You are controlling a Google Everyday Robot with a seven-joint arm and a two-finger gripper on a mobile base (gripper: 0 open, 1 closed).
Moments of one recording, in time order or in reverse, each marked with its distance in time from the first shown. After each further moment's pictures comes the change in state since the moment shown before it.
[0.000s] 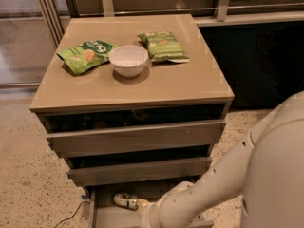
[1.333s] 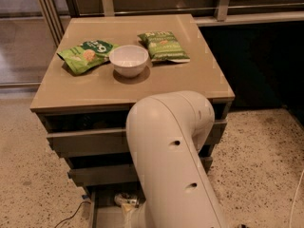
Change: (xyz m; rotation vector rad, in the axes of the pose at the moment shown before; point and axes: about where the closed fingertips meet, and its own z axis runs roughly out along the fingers) arm -0.002 -0.028 0.144 0.025 -0.070 -0.044
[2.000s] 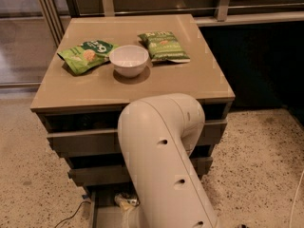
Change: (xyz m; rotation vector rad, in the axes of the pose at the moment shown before) arm 0.000 -0.011 0.018 0.029 0.004 -0.005
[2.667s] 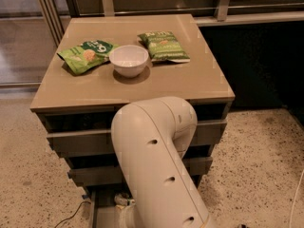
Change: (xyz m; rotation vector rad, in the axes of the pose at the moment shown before) arm -0.003 -0.016 0.022 0.036 -0.003 -0.004
